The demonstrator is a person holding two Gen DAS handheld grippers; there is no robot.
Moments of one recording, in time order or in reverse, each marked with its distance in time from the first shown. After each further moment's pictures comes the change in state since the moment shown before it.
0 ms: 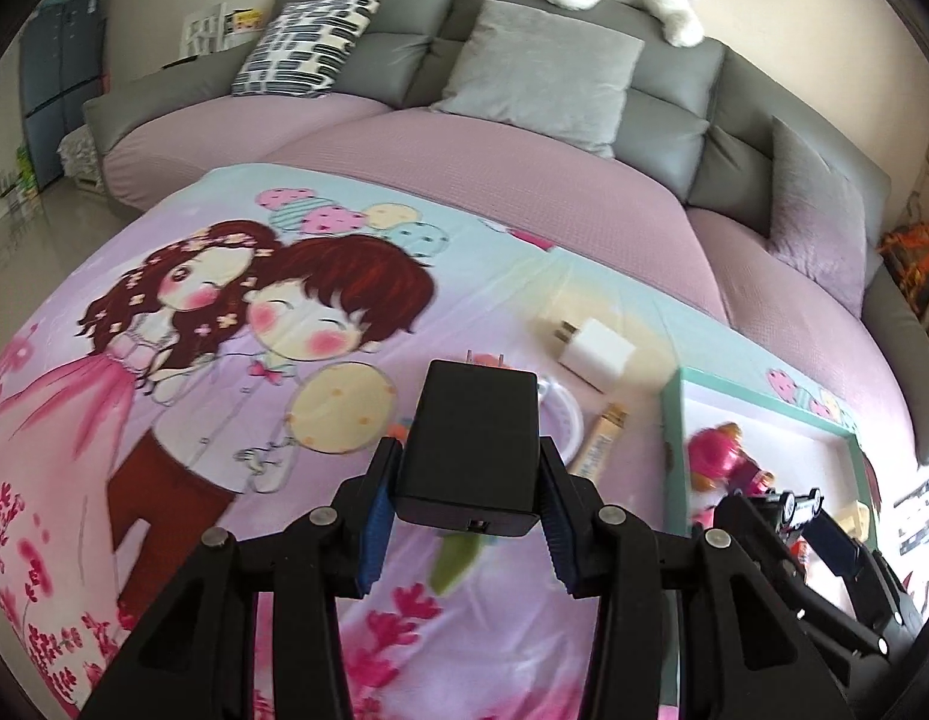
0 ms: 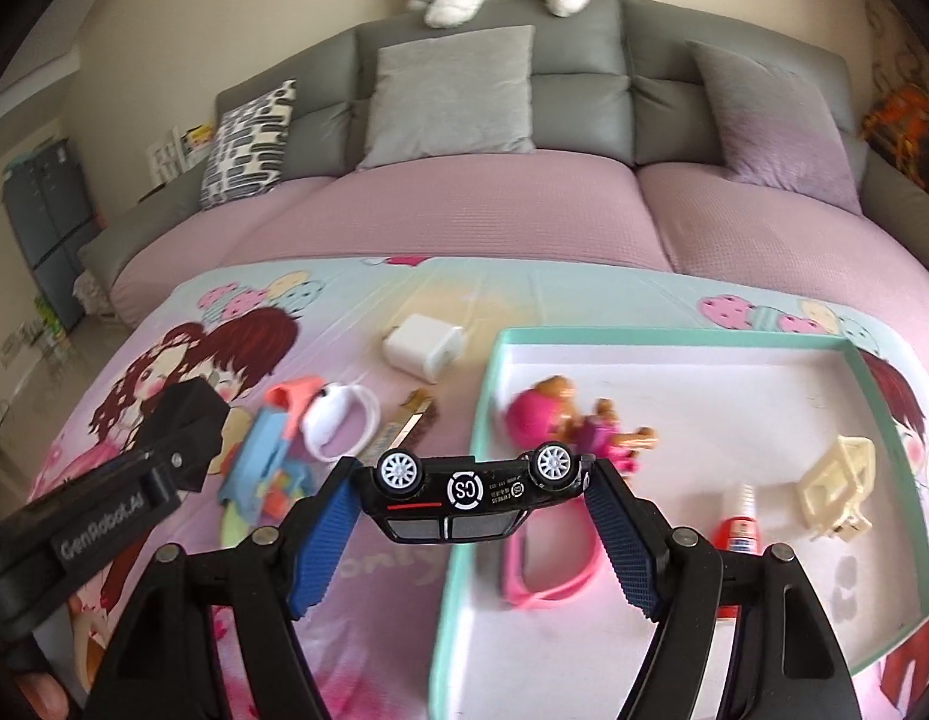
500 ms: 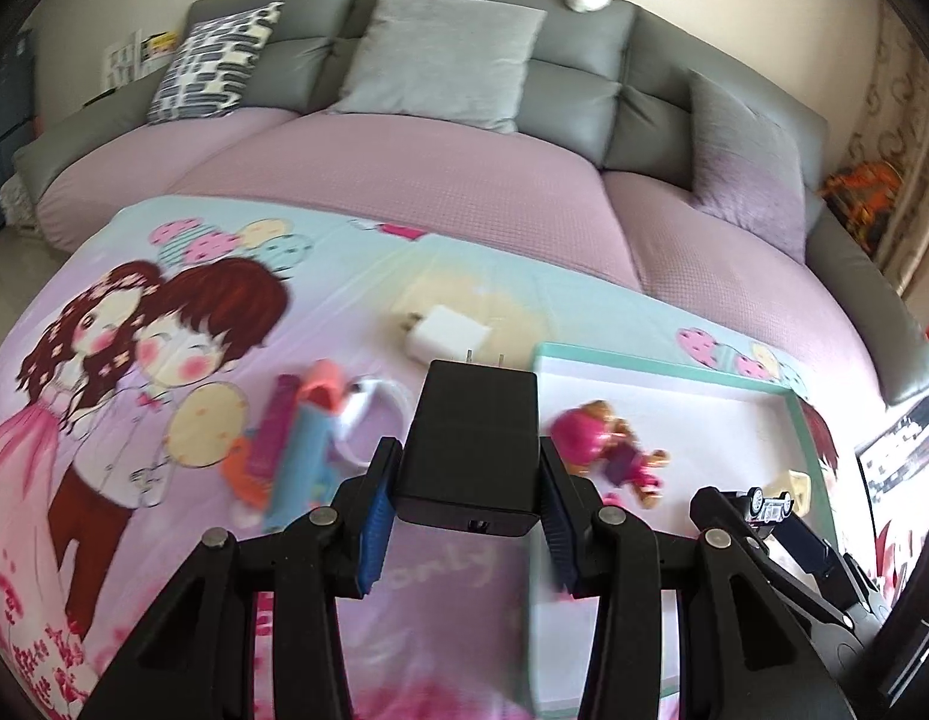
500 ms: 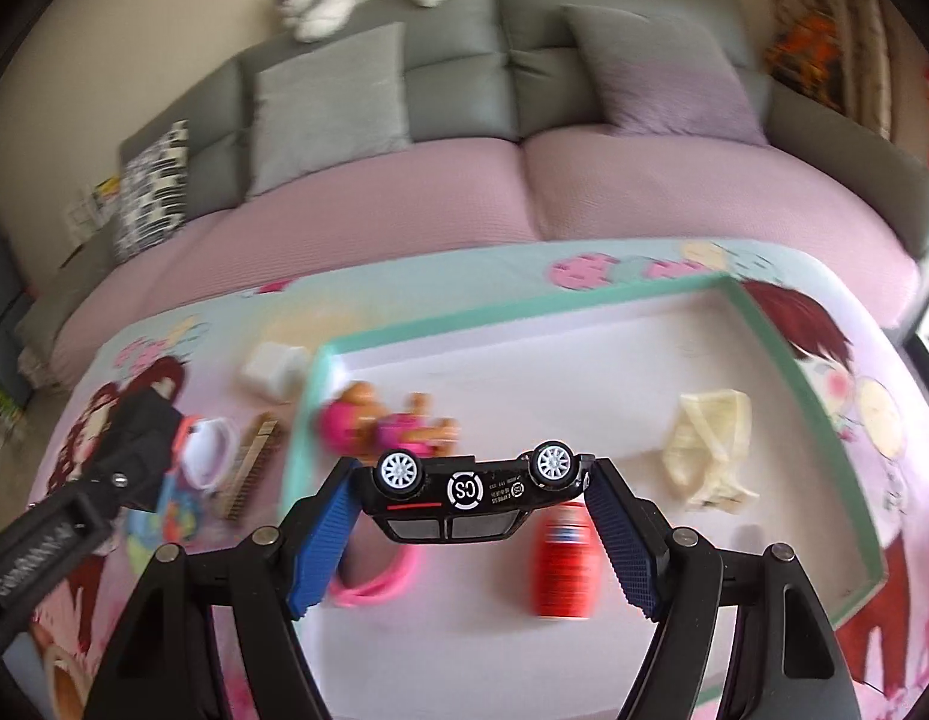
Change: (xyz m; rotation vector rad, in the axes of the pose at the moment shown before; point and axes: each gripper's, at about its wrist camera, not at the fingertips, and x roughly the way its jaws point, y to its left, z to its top) left arm -0.002 -0.083 0.001 0.137 0.033 -0.108; right arm -0.010 -0.090 -0.003 0.206 0.041 -0.152
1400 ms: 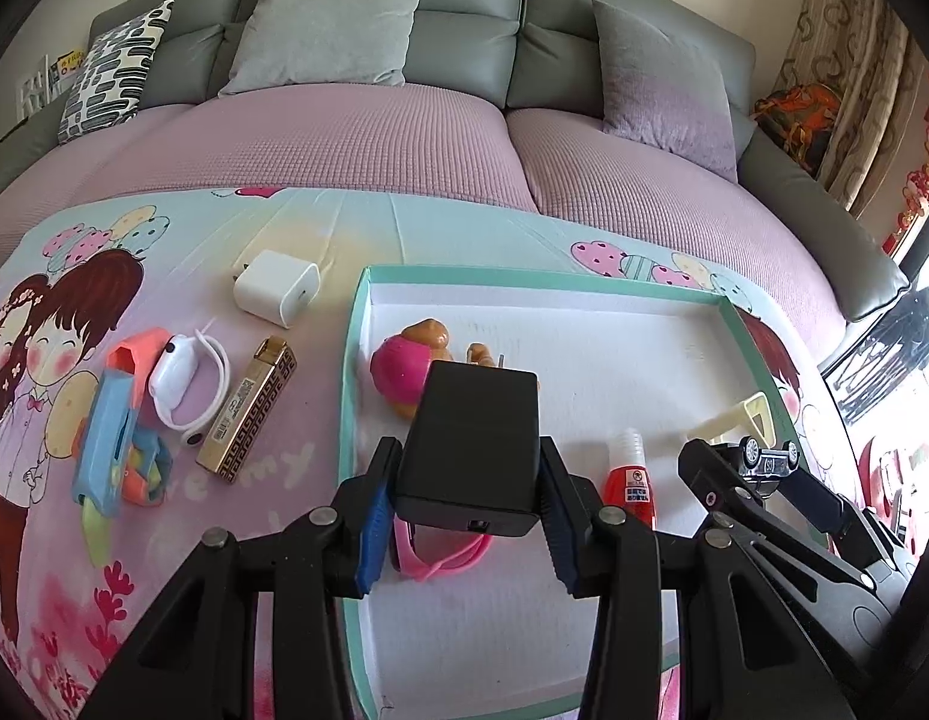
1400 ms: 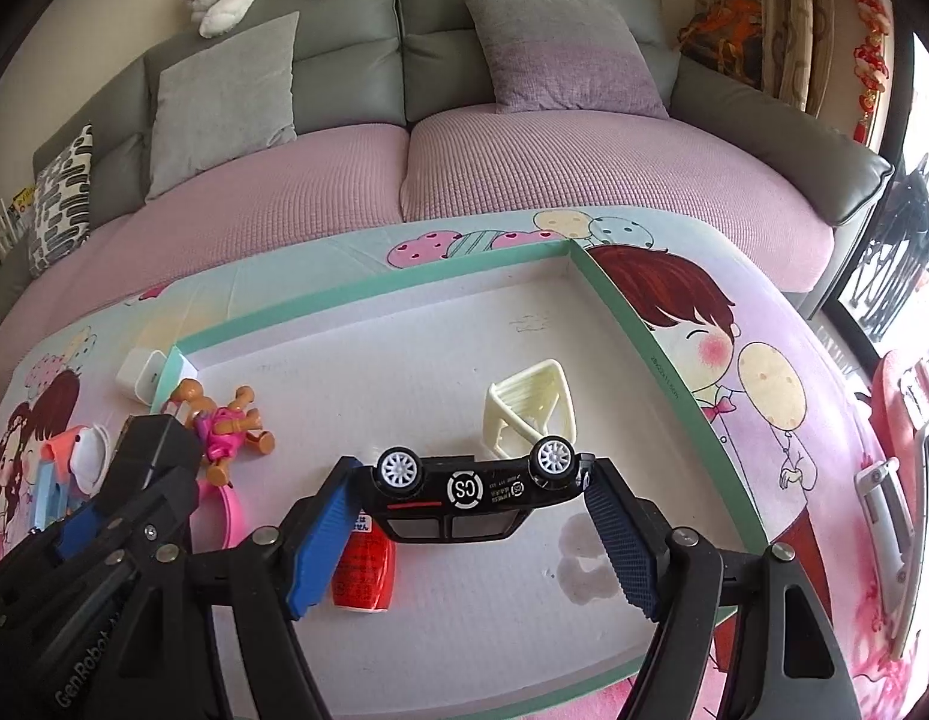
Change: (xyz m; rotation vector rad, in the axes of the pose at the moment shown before) left arm 0.033 -0.070 -0.029 0.127 0.088 -0.123; right arm 0.000 -0.048 -0.001 0.043 0.032 -0.171
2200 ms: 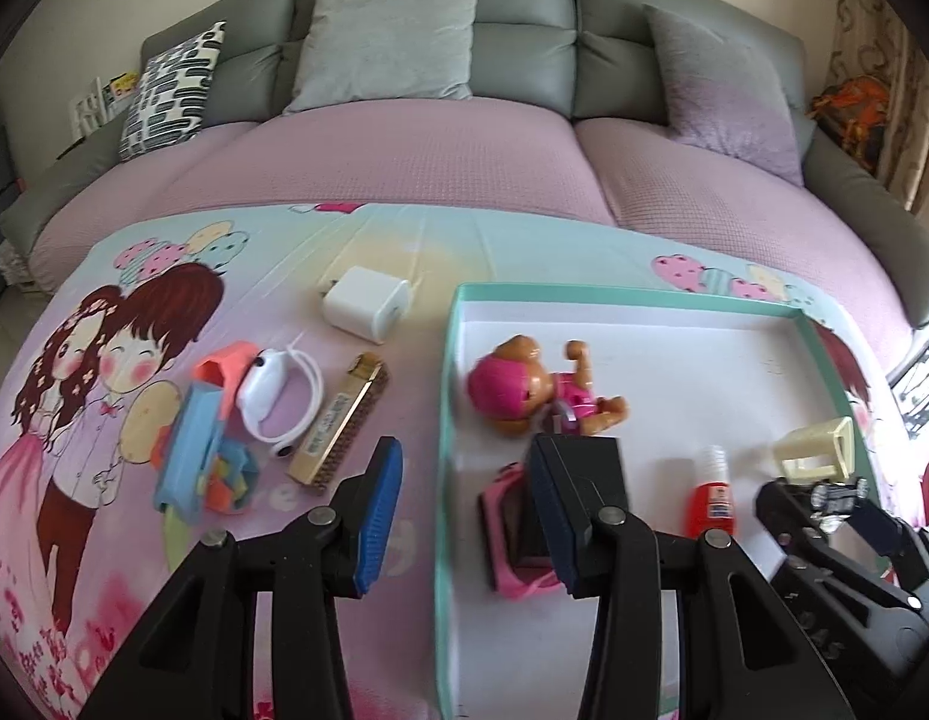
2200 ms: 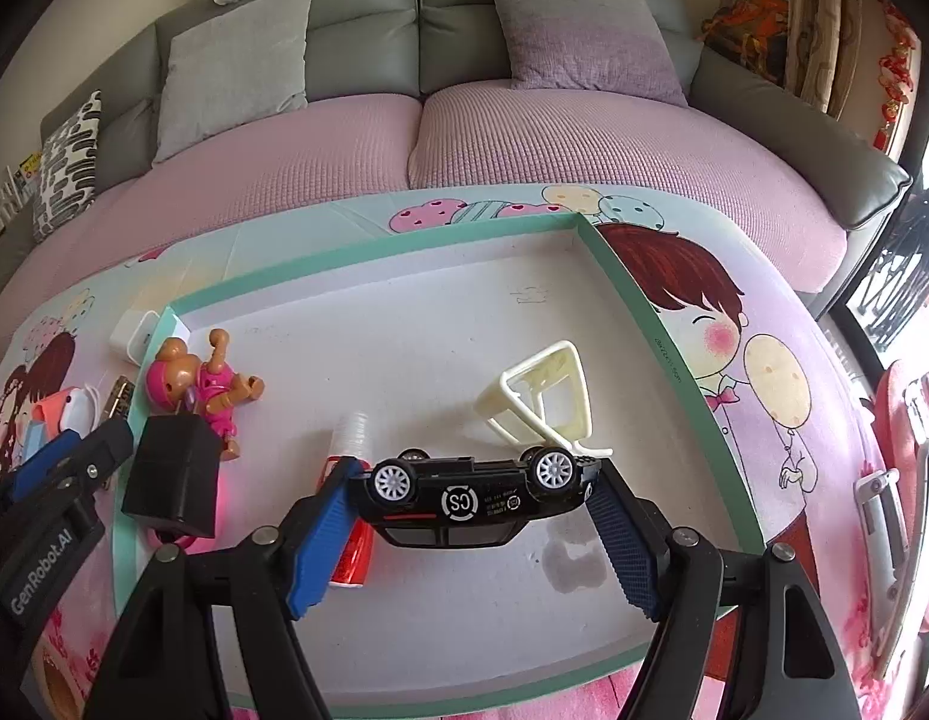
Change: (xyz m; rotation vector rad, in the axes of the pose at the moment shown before) left arm -0.002 0.014 0.003 -0.008 -0.028 0.210; right arm 0.009 -0.007 -0.004 -0.049 0.061 0.021
